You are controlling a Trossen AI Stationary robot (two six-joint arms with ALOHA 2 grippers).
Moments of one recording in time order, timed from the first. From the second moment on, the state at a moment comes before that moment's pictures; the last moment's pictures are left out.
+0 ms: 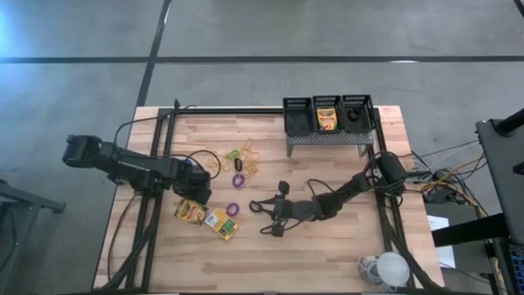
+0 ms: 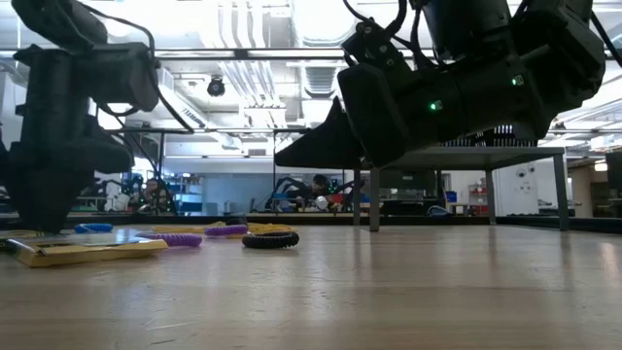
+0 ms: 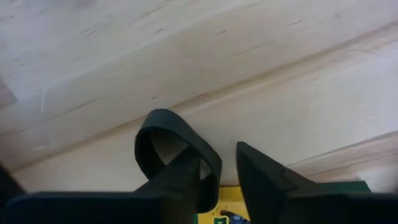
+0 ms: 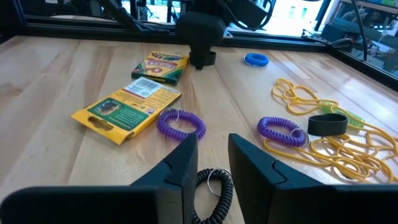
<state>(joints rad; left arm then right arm) -0.04 1.25 0.50 -0.81 0.04 -1.23 0.33 2.03 0.83 0.92 0.51 0.08</state>
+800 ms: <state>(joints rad) -0.06 1.49 0.50 0.59 -0.03 -0.46 0.23 1.74 0.51 1.02 0.37 0.25</state>
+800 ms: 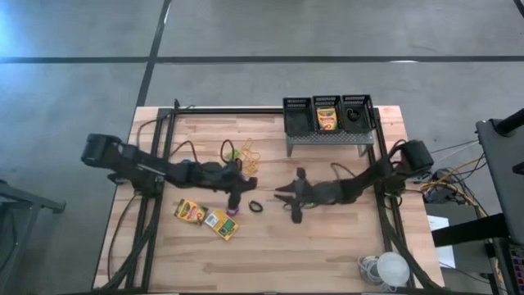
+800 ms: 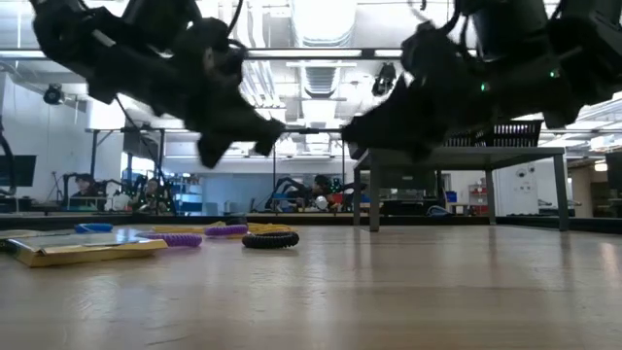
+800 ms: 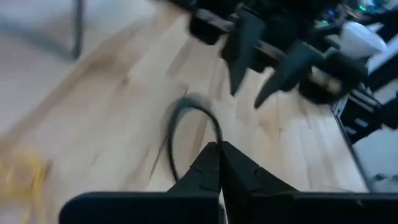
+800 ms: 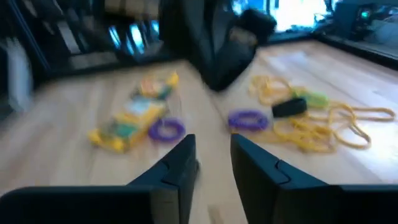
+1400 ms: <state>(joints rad) -0.14 1.76 0.77 0.68 -0.05 0.05 0.17 1.61 0.40 1.11 0.20 0.49</state>
